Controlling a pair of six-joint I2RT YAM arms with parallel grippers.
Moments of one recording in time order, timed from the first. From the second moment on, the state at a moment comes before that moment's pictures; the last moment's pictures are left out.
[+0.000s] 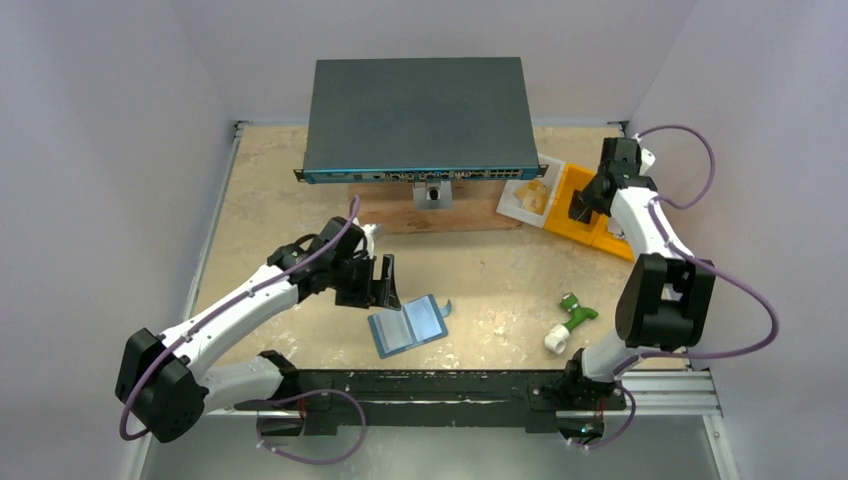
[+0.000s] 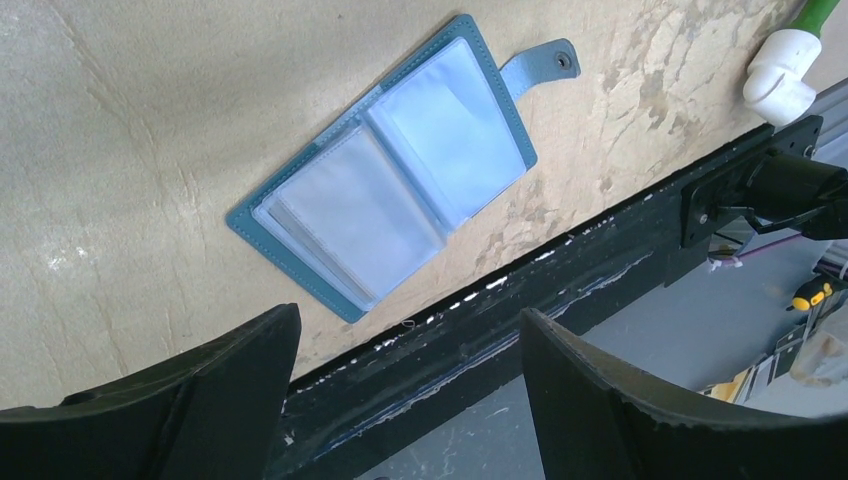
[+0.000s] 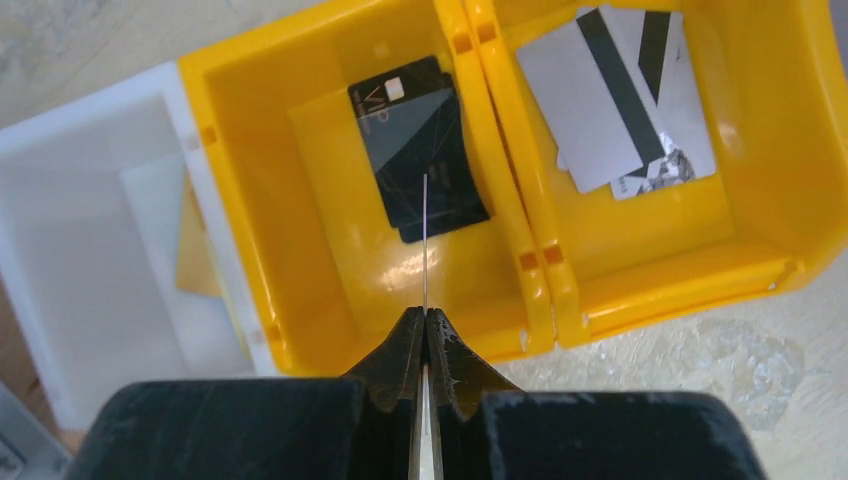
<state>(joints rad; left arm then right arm) -0.63 1.14 0.83 -0.72 0.29 -0.57 -0.12 1.56 1.20 -0.51 0.24 0.55</state>
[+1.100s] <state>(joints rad) -0.63 1.11 0.82 -0.74 0.25 -0.56 -0.08 1.87 1.55 -0.61 0.31 0.46</state>
